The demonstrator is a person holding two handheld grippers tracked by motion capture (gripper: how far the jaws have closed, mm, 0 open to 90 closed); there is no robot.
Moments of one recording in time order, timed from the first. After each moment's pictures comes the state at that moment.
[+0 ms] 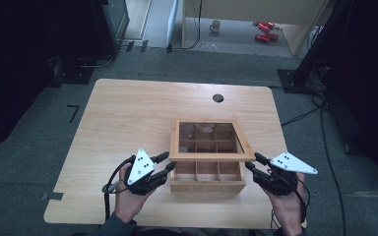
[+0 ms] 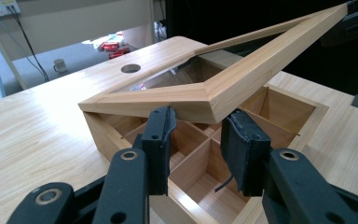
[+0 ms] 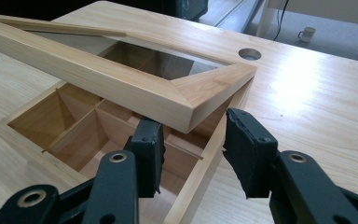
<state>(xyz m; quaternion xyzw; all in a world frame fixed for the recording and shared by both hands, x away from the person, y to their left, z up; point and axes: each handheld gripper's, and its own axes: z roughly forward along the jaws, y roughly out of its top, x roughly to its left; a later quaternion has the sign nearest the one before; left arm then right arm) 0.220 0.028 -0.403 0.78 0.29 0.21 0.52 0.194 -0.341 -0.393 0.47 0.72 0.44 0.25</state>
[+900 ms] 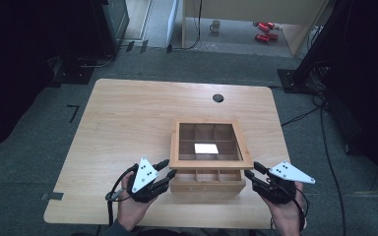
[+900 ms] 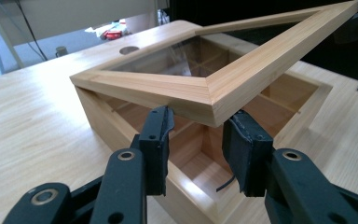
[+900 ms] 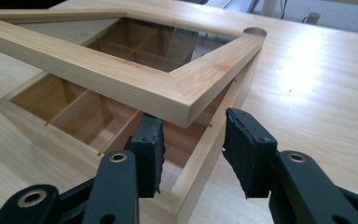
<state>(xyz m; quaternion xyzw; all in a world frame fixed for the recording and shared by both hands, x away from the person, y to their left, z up) 0.208 0.024 -0.427 0.78 0.31 0.20 0.51 0.179 -0.342 -0.415 0.48 0.72 0.43 0.23</state>
